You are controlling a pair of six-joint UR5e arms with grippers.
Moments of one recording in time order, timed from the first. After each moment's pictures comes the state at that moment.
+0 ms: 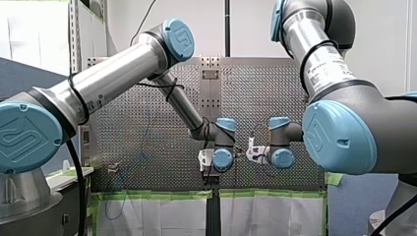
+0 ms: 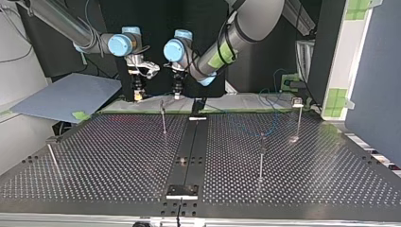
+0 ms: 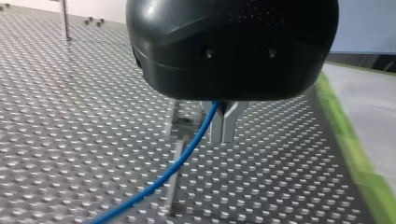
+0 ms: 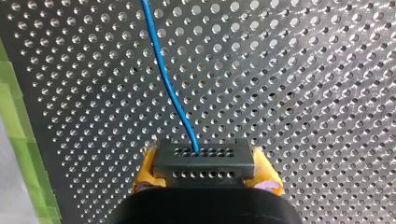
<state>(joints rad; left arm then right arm) -0.76 -2.51 -1.42 -2.49 -2.12 -1.70 1.93 -0.83 1.90 -0.98 1.54 1.66</state>
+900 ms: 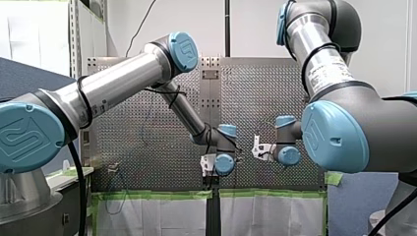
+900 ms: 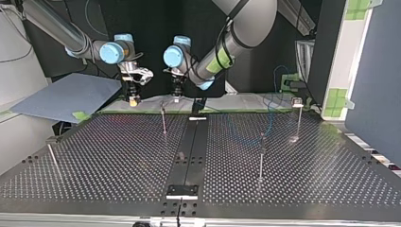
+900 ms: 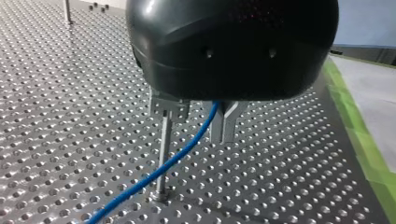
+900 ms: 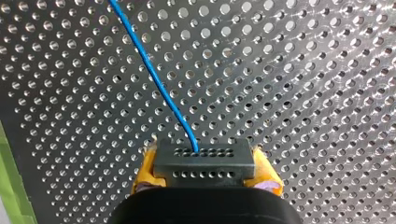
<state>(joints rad) -0.75 -2.58 -1.33 -2.49 -2.11 -1.75 1.86 -0.82 1.84 -0.95 1.44 1.66</state>
